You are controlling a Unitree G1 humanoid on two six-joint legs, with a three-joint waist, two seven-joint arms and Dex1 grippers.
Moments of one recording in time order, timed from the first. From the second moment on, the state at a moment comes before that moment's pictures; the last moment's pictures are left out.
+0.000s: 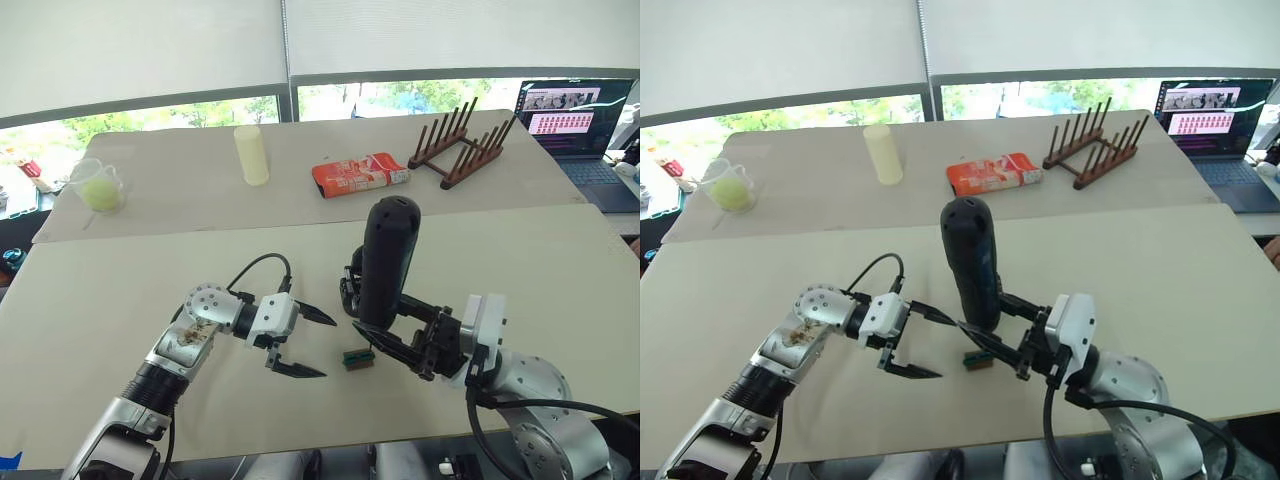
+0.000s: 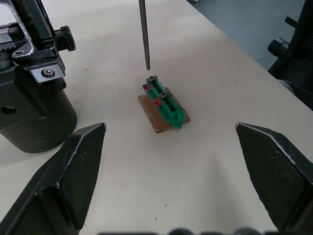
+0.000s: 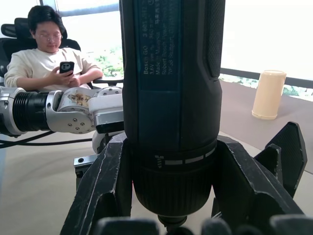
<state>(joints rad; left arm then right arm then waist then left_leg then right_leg) -0.42 0.54 -0.32 0.09 -0.24 -0.05 -1.42 0.12 -0.48 0.04 -0.69 0.52 0.20 0.74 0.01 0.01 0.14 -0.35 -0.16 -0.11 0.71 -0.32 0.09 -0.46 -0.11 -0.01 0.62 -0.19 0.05</state>
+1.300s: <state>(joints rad) -0.43 0.54 -0.32 0.12 -0.23 -0.06 -1.42 0.11 -0.51 0.06 -0.69 0.52 0.23 0.72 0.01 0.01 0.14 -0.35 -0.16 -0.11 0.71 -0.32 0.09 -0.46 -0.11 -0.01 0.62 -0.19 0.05</state>
